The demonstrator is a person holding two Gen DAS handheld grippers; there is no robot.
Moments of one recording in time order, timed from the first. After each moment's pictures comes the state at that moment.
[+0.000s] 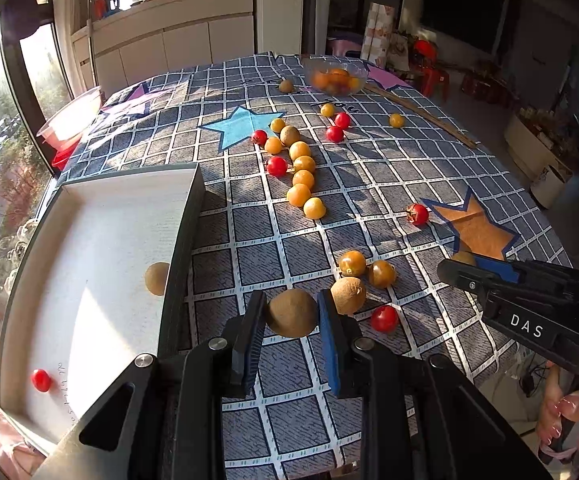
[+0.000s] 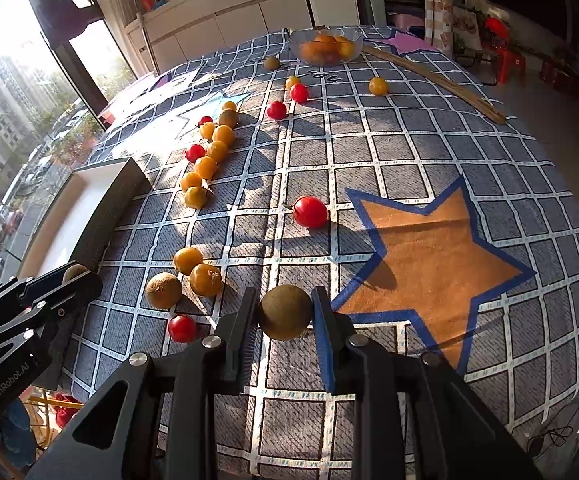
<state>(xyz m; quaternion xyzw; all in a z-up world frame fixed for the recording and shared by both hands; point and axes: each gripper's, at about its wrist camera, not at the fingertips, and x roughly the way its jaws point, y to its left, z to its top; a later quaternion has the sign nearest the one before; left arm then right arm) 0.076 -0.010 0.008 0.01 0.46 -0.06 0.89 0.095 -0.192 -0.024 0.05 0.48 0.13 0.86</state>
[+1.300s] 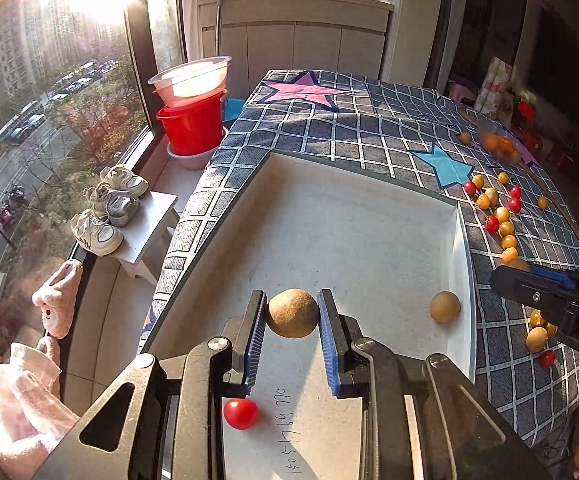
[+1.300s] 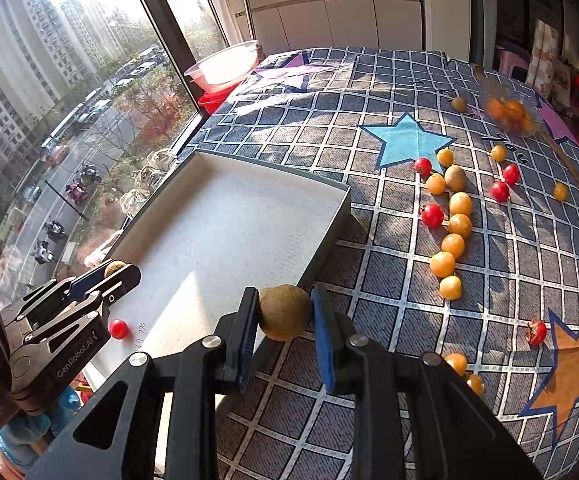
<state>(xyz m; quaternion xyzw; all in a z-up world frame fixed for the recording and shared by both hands) 0.084 0.185 0.000 -0.07 0.44 0.11 0.89 0.131 0.014 0.016 -0.02 0.49 0.26 0.83</state>
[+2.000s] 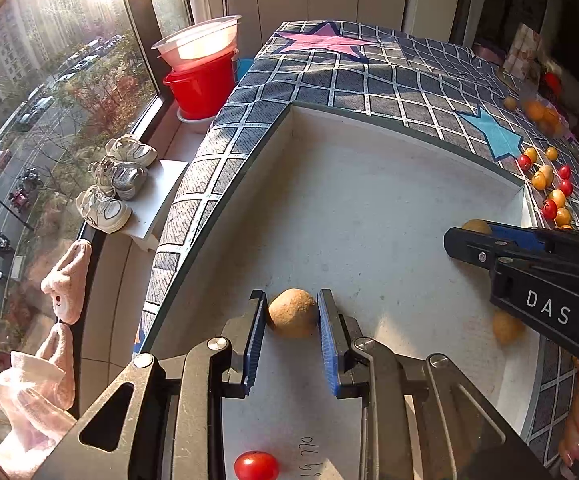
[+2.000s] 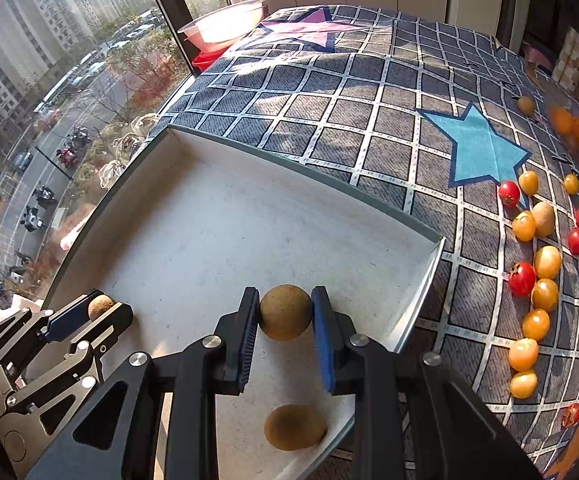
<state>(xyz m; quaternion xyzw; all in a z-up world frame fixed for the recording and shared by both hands) 0.125 0.196 -0.037 -0.05 0.51 0.13 0.85 0.186 0.082 -0.036 -0.08 0.53 0.25 0.81</state>
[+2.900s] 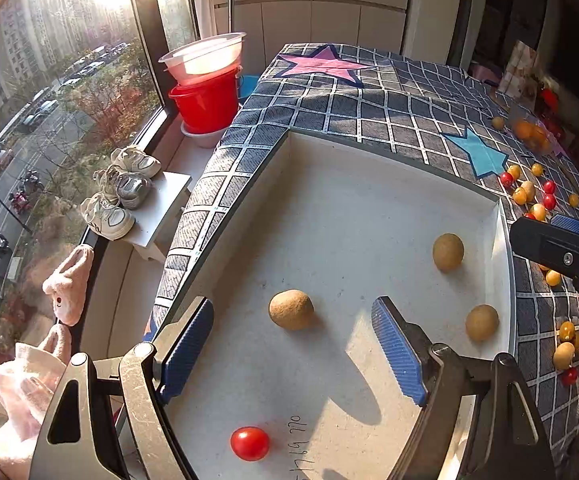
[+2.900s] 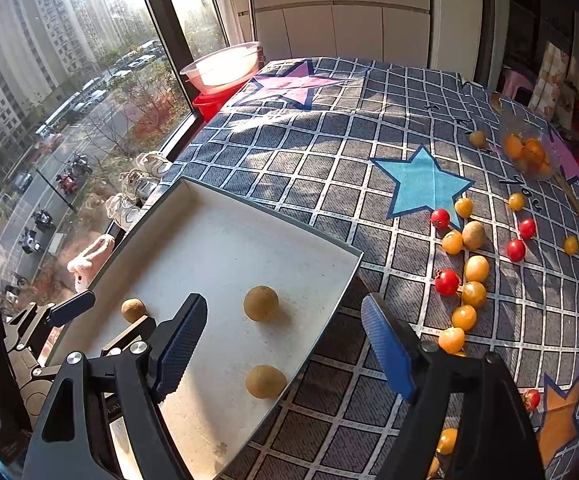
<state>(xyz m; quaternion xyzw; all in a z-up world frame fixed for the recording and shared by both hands) 0.107 0.190 -0.015 -0.06 0.48 0.13 0.86 0.163 0.028 0.022 -0.05 0.47 0.25 0.84</state>
